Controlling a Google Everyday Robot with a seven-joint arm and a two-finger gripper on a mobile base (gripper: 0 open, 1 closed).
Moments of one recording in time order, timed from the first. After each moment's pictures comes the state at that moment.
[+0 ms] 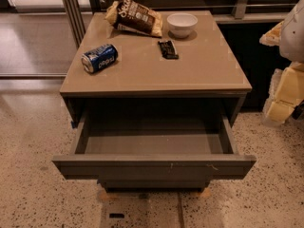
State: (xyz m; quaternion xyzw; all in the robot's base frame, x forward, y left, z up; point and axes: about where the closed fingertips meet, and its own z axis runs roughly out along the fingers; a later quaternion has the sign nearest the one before) arm 0.438 -0.217 0.976 -0.60 0.78 -0.03 0.16
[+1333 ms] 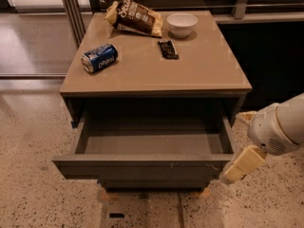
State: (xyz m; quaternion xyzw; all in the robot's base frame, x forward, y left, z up) arm 0.413 -0.198 0.798 -0.50 0.82 0.13 0.23
